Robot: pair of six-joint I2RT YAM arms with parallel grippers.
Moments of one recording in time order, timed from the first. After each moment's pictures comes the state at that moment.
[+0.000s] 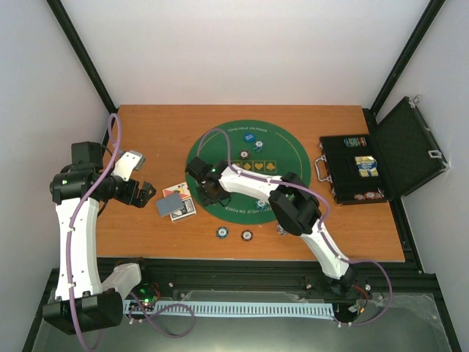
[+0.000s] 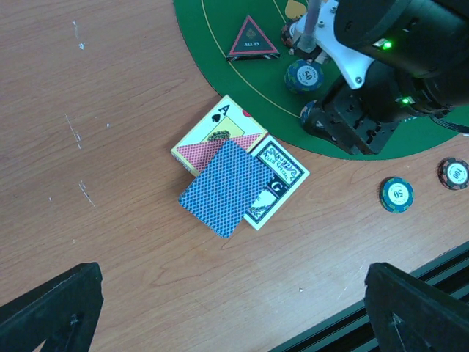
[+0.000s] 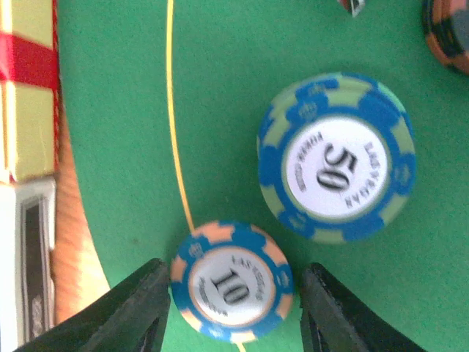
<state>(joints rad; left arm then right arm) 0.20 1.01 1.25 -1.33 0.40 0.49 0.96 2.31 1.87 -0.83 0.07 0.49</state>
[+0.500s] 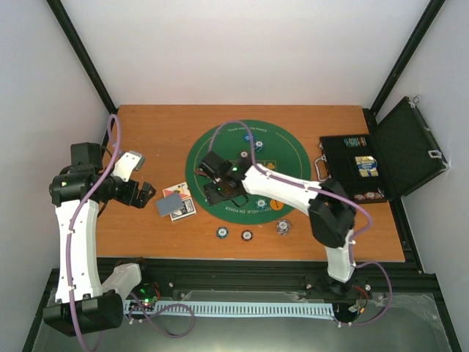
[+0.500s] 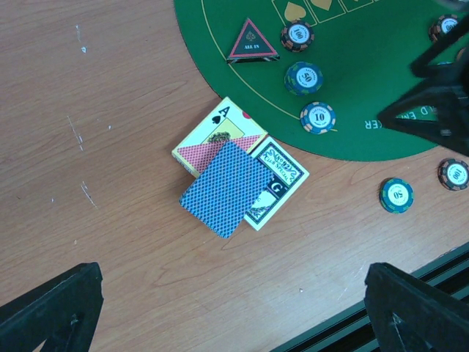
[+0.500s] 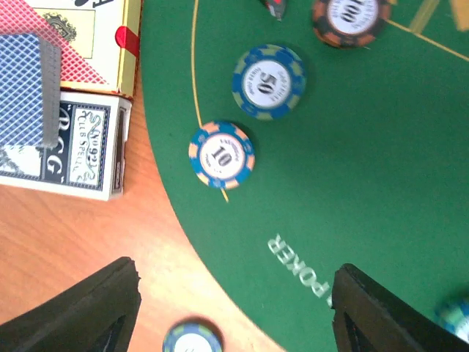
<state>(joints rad) 0.20 1.00 1.25 -1.33 0.40 0.49 0.97 2.00 1.65 -0.83 0.08 0.50</state>
